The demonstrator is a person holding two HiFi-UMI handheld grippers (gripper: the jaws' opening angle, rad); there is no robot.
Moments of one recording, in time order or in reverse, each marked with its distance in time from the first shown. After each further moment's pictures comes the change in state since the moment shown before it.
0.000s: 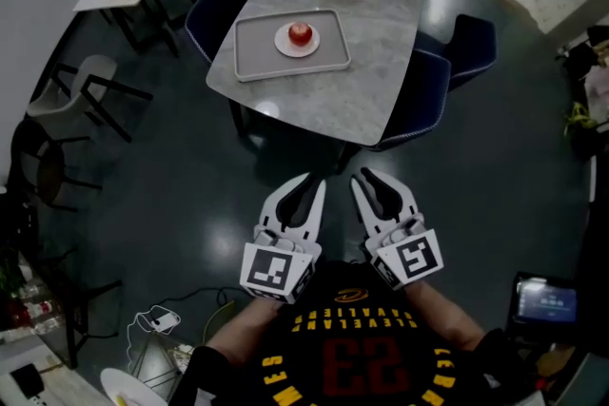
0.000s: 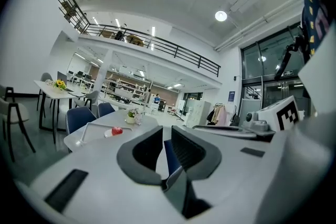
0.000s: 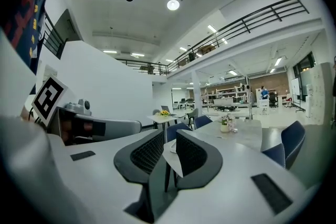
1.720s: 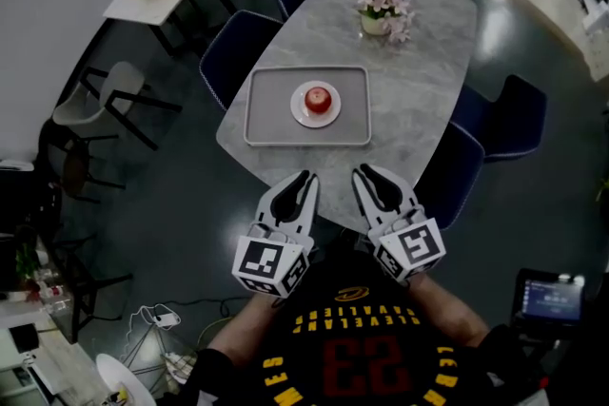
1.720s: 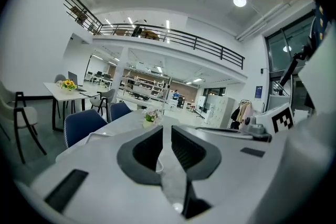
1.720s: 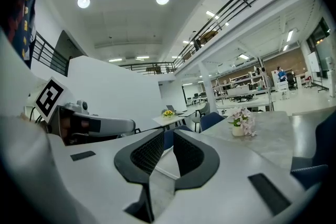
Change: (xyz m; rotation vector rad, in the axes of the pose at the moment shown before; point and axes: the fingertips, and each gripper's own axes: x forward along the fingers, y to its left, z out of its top) left arm 0.220 0.117 0.047 -0.029 0.045 0.211; right arm 0.204 -0.182 0.022 0.113 0.039 0.204
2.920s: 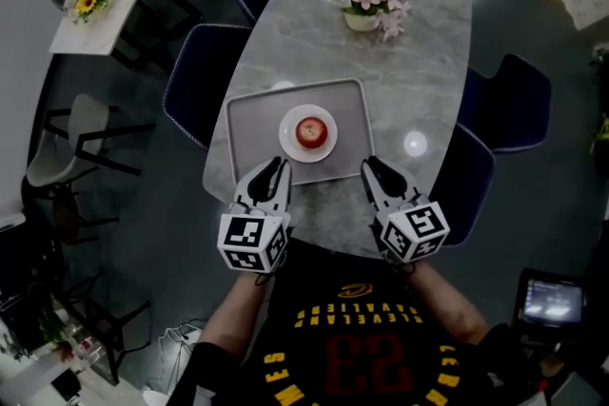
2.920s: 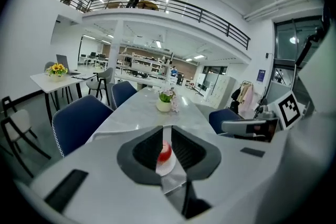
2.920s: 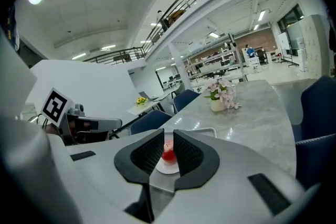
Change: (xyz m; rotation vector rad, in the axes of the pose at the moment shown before) left arm 0.147 0.161 -0.029 0.024 0.297 -0.023; right arm 0.118 -0.125 -0.059 0.239 0.183 -0.246
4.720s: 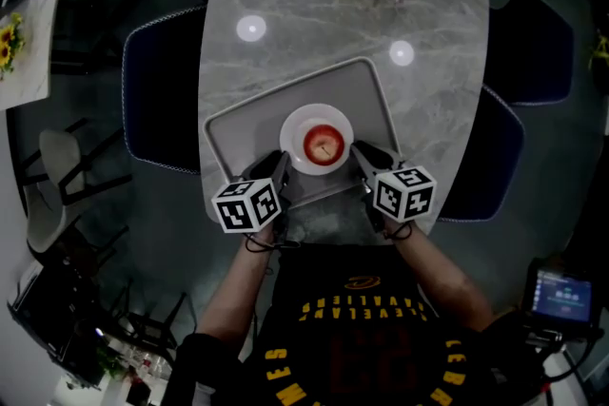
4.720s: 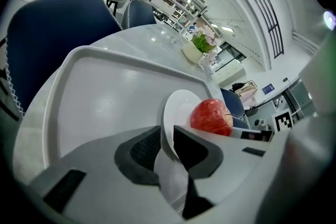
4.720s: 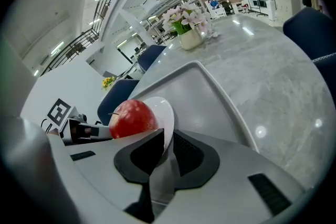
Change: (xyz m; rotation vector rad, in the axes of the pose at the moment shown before) left arm 0.133 0.109 -0.145 -0.392 0.582 -0.117; right arm 0.128 -0.063 -0.141 0.402 0.399 -0.194
